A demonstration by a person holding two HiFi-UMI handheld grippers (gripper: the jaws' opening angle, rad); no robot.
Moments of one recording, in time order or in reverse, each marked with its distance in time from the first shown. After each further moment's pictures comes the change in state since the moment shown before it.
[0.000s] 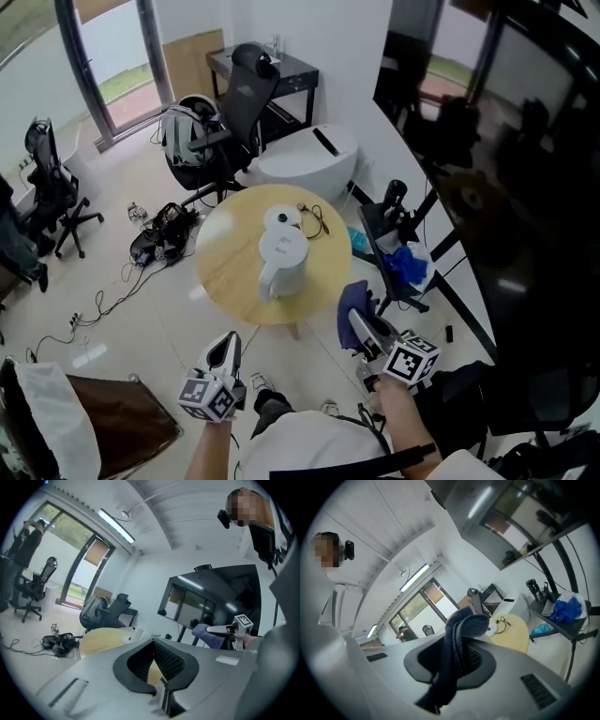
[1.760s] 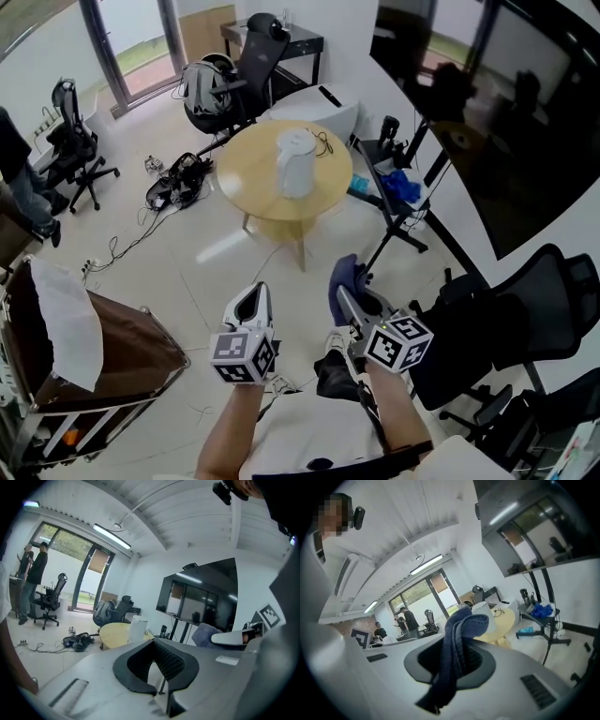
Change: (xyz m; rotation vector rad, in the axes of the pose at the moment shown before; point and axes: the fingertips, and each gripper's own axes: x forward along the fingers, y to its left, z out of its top) left arm -0.205 -0.123 -0.051 0.089 0.030 0.112; right arm -0.177 0.165 -0.165 -0.240 0.066 -0.093
